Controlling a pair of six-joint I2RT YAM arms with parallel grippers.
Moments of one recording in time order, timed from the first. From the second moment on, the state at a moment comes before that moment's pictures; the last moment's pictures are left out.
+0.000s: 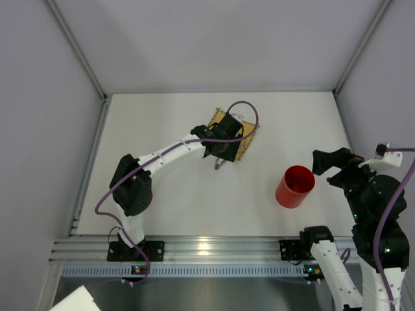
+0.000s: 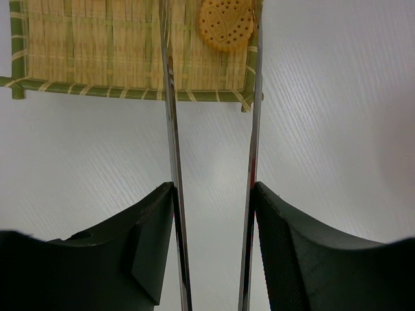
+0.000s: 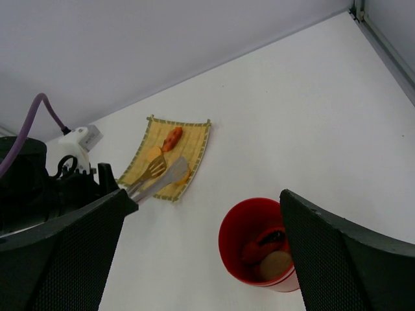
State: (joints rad) left arm -0.84 1.88 1.62 -0.68 -0.20 -0.36; right arm 0.07 0.42 1.10 -0.82 0.09 0.46
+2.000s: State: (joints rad) left arm -0.92 1.74 1.70 -0.73 -0.22 -0.32; right arm 0.07 0.42 1.10 -0.82 0.09 0.46
